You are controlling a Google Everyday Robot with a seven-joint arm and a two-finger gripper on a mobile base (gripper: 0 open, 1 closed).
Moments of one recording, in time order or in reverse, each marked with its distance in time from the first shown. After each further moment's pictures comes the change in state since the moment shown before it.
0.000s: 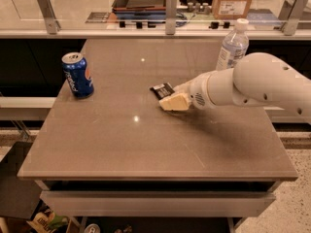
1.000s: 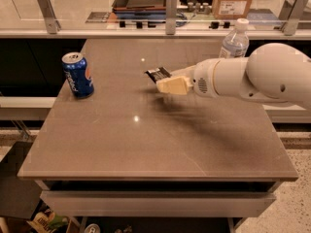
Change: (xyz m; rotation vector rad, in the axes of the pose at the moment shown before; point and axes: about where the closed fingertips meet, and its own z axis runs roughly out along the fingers) arm -0.054 0.004 -0.029 -0.007 -0.181 0.110
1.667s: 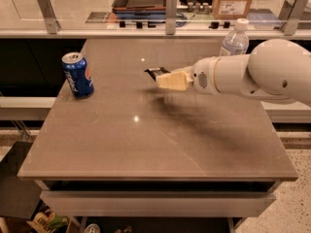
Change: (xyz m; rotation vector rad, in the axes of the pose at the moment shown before) arm -0.007 0.001 -0.002 -0.013 -0.001 0.151
